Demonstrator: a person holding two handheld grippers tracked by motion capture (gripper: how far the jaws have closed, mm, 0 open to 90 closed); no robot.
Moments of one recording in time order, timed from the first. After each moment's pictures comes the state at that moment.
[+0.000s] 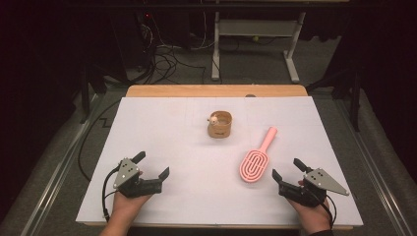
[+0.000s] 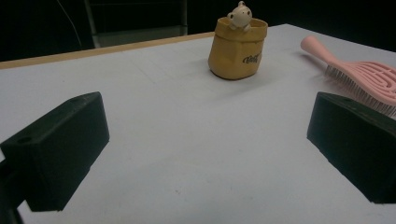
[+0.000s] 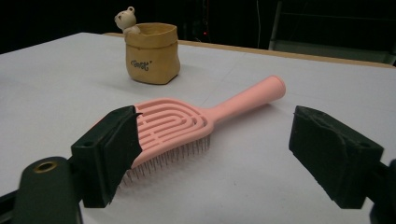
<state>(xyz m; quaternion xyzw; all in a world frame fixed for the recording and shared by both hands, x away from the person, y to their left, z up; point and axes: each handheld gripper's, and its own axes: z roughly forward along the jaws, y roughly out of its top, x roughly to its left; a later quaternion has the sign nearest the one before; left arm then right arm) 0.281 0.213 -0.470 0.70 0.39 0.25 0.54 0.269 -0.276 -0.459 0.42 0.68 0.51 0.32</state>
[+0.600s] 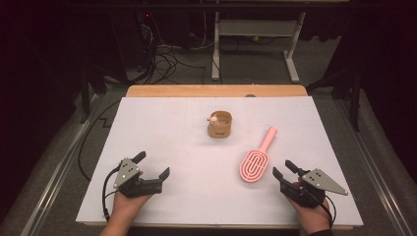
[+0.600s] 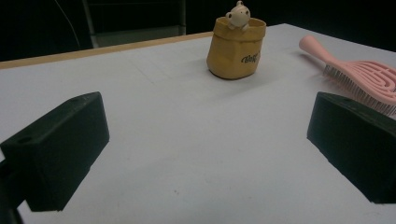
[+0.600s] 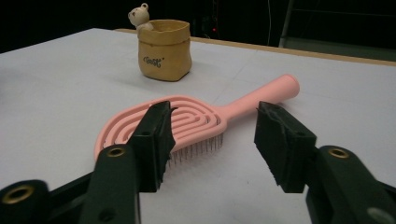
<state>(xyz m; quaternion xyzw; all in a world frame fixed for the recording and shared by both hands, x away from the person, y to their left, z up) 0.282 0.213 -0.470 0.70 0.39 0.25 0.54 0.267 -0.272 -0.457 0.41 0.69 0.51 0.30</state>
